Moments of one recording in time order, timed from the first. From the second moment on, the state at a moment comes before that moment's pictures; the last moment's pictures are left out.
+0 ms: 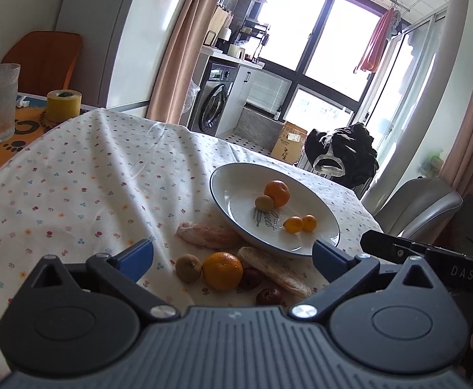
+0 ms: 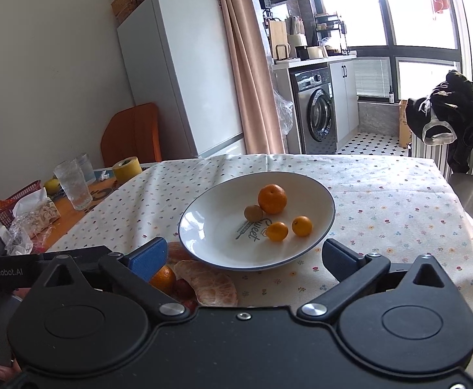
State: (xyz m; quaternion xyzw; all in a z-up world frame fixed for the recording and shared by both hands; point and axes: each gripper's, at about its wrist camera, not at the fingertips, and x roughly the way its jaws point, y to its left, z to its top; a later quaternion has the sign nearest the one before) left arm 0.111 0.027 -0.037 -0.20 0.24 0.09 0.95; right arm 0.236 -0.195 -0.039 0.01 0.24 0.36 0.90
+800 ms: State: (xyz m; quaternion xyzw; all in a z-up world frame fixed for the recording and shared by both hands) left arm 0.092 0.042 -0.049 -0.18 0.25 0.08 0.95; right arm 0.217 -0.176 -0.047 -0.02 0.27 0.37 0.89
